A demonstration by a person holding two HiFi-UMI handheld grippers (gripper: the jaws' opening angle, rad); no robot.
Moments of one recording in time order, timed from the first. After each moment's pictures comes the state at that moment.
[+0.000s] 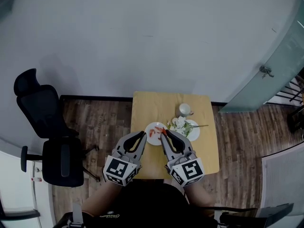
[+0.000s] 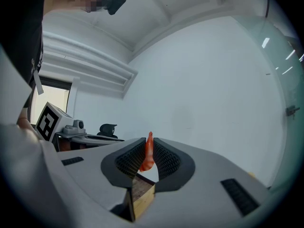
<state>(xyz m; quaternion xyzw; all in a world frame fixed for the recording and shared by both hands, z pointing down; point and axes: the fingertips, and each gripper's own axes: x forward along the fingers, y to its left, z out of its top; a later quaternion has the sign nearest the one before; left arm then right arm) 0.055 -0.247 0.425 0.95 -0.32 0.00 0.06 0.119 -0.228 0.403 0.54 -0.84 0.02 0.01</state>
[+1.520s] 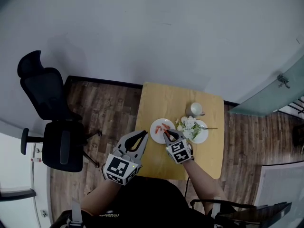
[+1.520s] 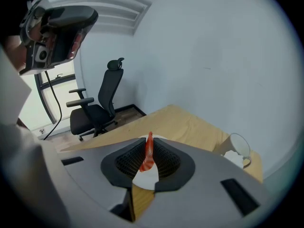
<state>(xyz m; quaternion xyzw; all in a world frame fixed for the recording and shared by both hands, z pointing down) 0.047 -0.274 0.467 0.93 -0.36 0.04 0.10 0.152 -0.299 0.669 0.44 -0.82 0.12 0.34</state>
